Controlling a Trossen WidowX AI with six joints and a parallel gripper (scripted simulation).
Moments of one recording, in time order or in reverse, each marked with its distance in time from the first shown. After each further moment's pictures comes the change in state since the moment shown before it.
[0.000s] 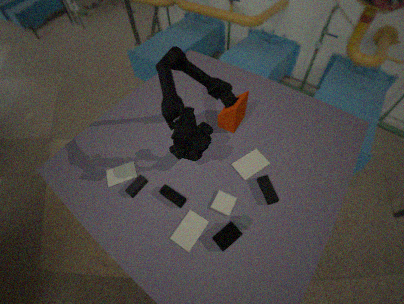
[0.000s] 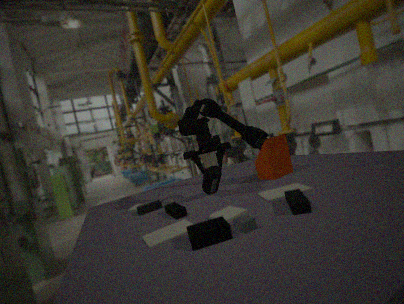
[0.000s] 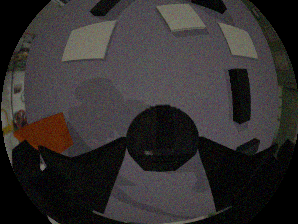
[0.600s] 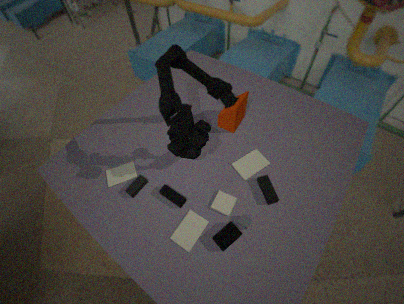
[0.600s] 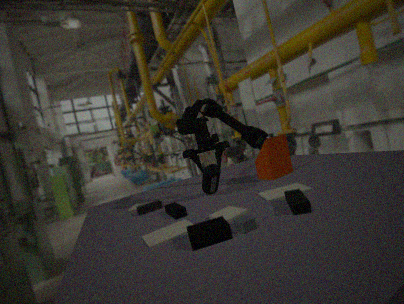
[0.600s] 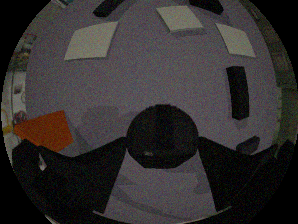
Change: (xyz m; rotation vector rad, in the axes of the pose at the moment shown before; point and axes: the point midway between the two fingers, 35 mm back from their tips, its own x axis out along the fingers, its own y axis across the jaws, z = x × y) arm -0.006 0.000 -0.010 0.000 -0.031 0.000
